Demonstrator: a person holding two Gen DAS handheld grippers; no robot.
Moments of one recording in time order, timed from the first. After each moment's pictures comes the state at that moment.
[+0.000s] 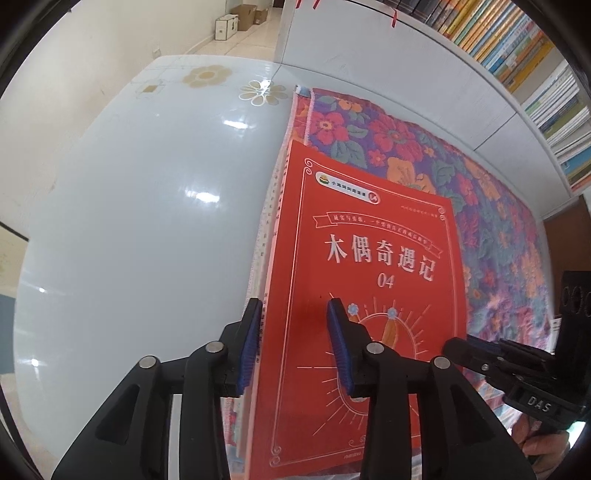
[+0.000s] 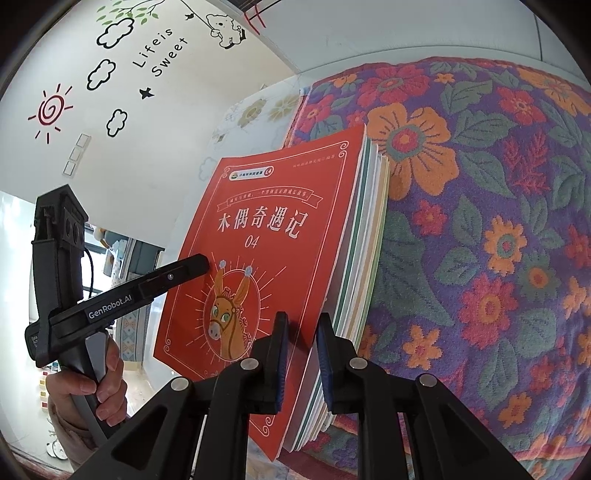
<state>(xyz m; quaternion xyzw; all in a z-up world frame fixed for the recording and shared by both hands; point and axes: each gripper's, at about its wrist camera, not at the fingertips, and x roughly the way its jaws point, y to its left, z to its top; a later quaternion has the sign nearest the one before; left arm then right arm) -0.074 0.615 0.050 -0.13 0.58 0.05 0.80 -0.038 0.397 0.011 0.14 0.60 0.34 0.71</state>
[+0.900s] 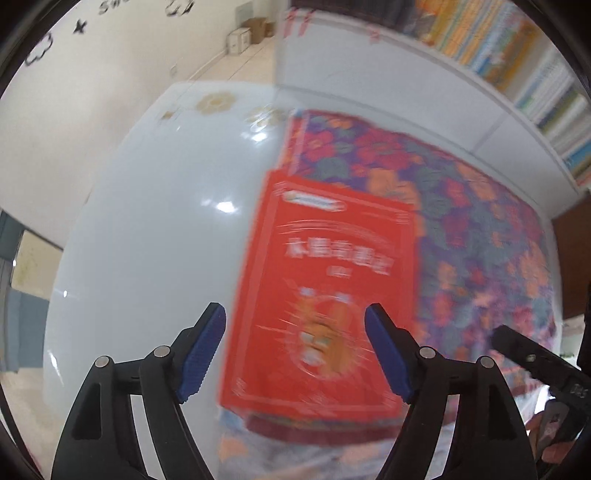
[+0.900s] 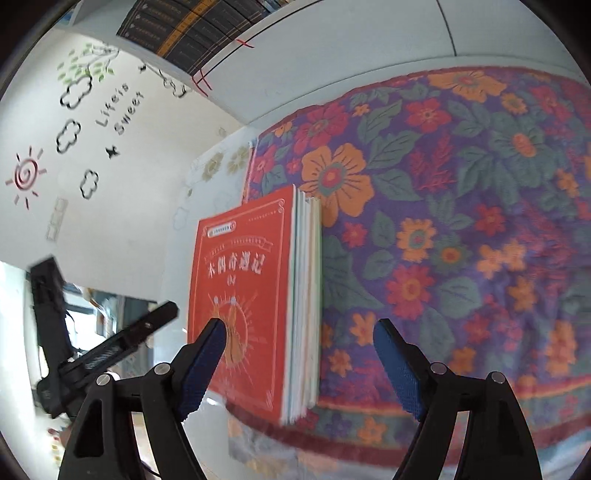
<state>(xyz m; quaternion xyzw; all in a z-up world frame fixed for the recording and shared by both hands) -0.097 0.561 0.117 -0.10 0.56 0.08 0.82 -0.053 0.323 0.068 0.19 0.59 0.24 0.75</state>
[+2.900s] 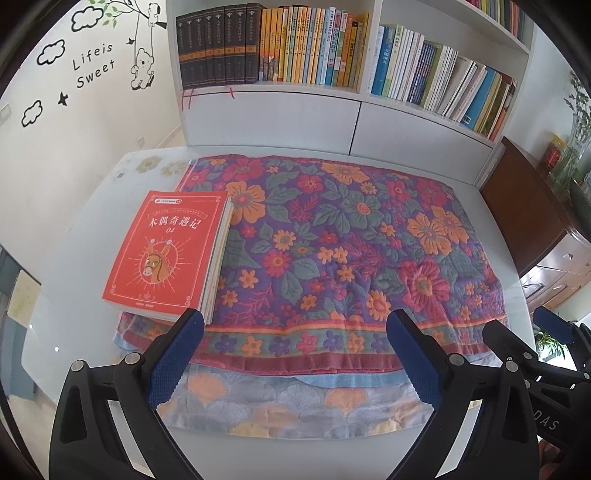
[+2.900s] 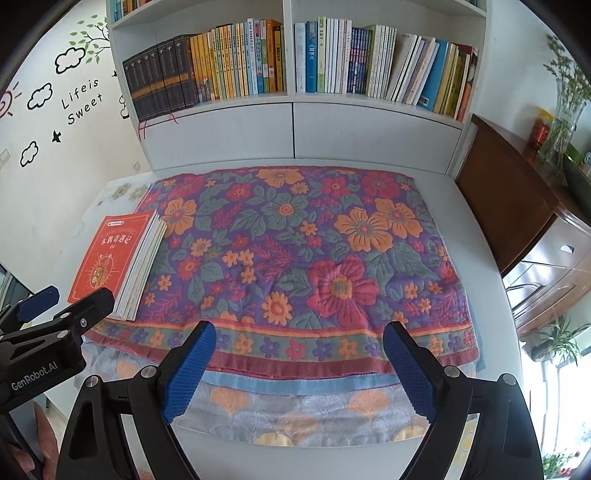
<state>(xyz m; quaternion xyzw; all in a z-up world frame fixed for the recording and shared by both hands) -0.226 0.326 0.172 -0.04 0.46 0.04 0.89 -0.223 0.135 0.163 -0.01 0.47 0.05 0.88</state>
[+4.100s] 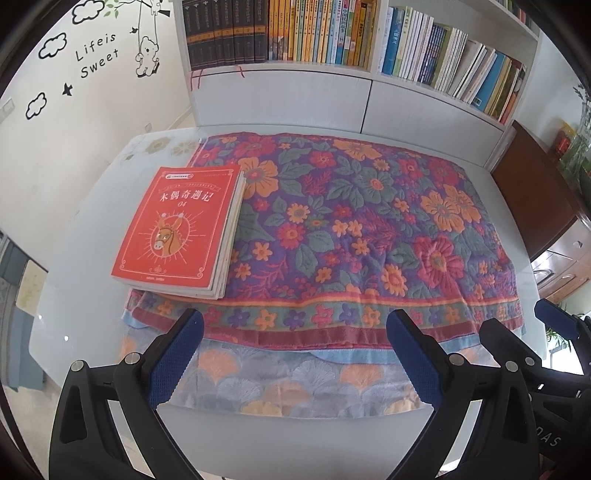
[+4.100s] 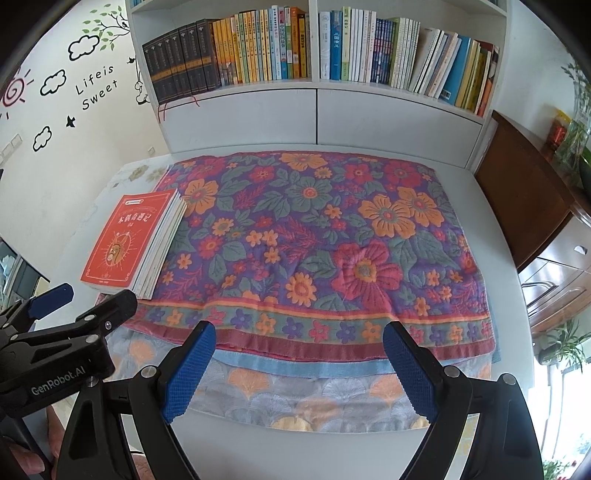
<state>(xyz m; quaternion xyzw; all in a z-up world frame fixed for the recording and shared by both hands) -0.239 0.334 0.156 -0.03 0.49 0.06 0.87 -0.235 0.159 0.154 -0.02 0.49 0.08 0.87</state>
